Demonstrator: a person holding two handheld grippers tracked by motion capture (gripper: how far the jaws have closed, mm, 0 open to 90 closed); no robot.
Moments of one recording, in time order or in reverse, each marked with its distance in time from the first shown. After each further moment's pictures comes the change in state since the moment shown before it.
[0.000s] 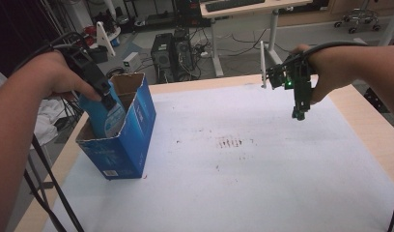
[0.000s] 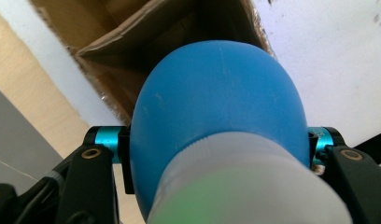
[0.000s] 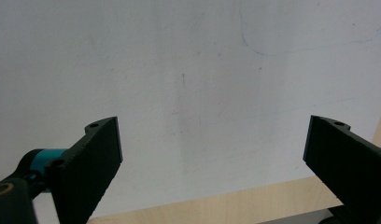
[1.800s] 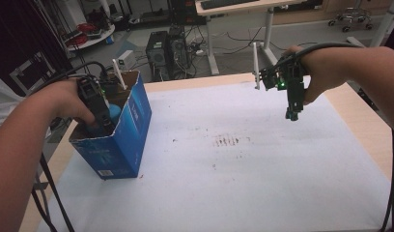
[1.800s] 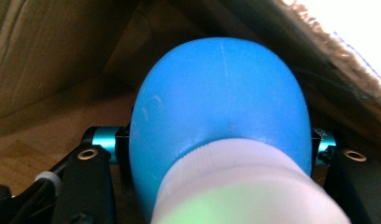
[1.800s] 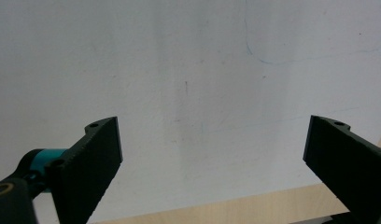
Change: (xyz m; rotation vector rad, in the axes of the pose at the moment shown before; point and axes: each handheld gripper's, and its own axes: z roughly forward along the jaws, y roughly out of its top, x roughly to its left) left arm -0.006 -0.004 0.063 0.081 -0.021 0.368; right arm 0.001 0.007 0.005 0.006 0.011 -0.023
